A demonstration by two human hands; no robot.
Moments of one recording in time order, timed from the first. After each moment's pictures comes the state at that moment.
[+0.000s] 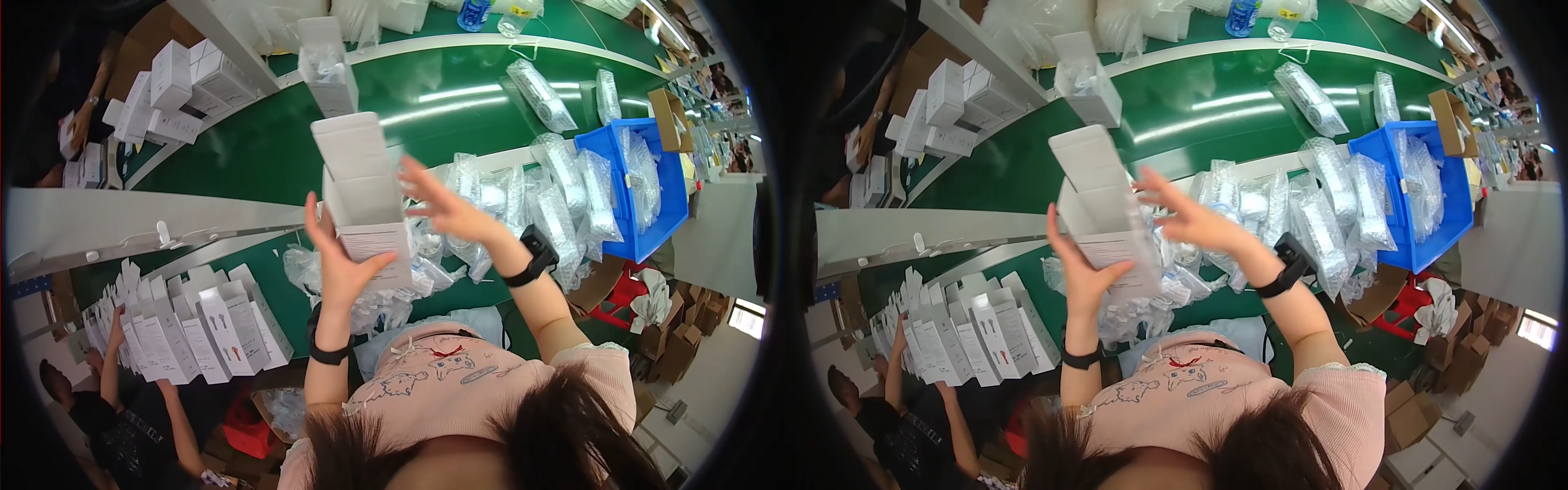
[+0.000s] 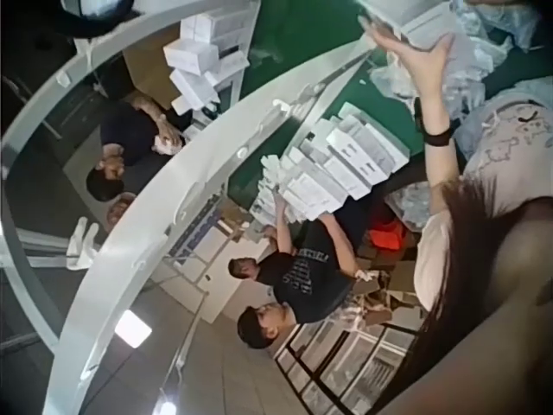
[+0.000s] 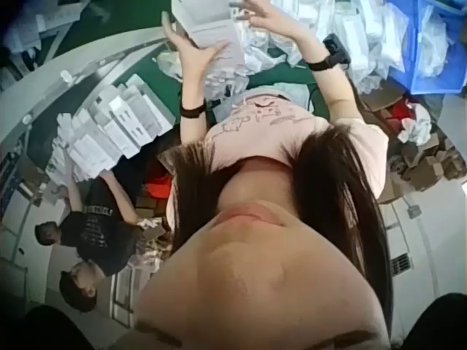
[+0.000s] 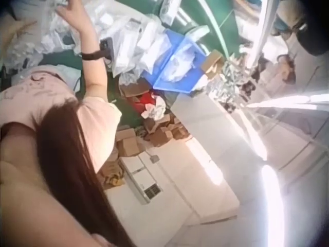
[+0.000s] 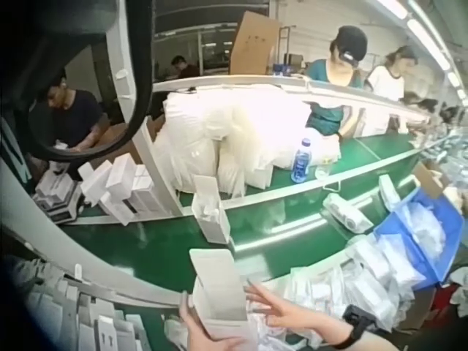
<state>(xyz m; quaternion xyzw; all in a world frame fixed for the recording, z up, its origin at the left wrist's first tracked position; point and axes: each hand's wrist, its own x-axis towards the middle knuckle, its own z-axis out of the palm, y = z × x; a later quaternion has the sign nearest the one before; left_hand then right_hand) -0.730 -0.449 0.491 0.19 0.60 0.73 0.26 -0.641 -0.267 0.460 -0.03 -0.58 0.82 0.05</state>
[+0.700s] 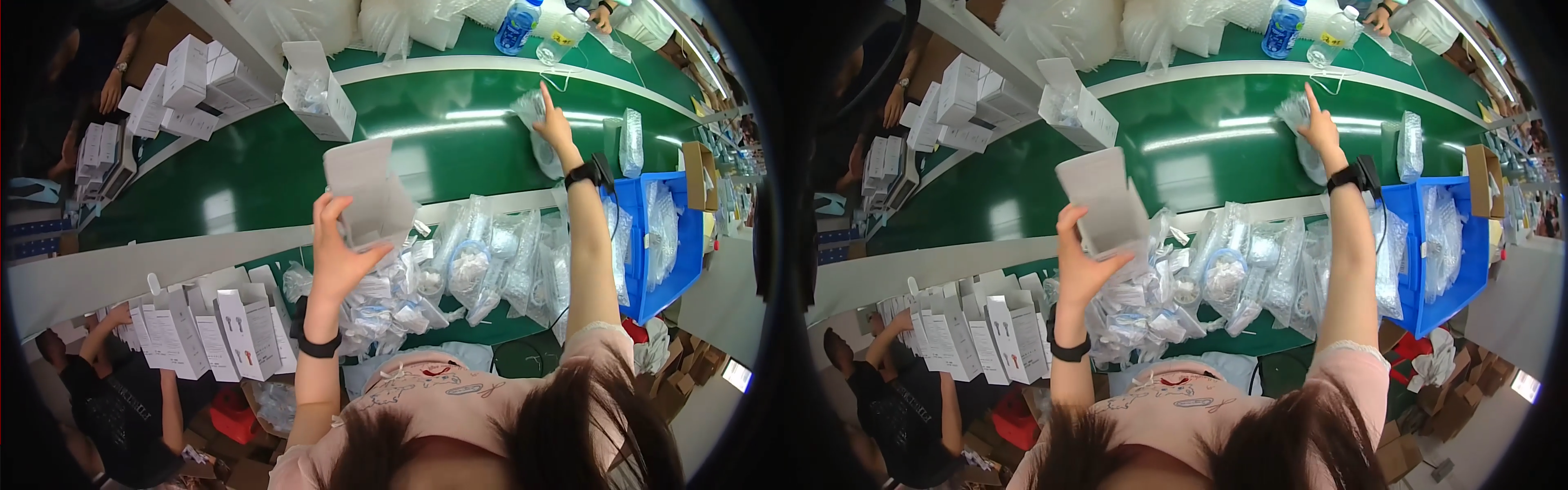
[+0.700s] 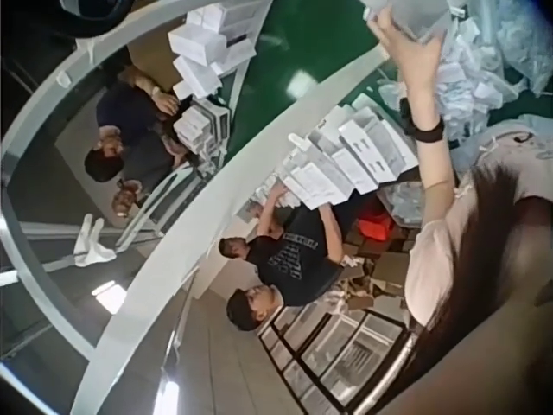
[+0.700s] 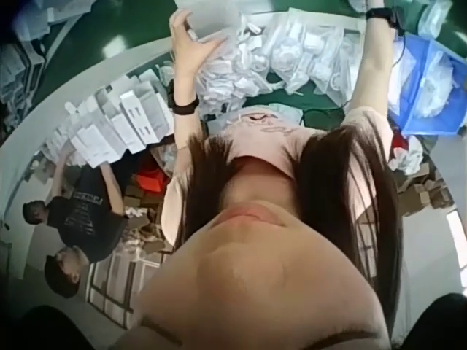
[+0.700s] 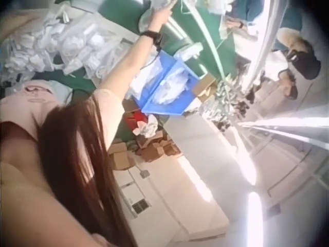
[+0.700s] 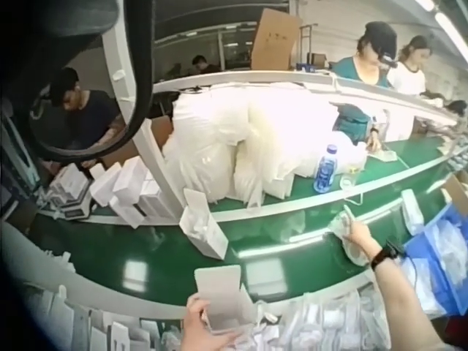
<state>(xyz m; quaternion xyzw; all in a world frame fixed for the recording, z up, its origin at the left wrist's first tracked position) -0.774 -0.404 0.479 0.36 0.81 0.45 0.08 -0.665 0.055 0.358 -0.43 -0.88 0.19 -0.04</state>
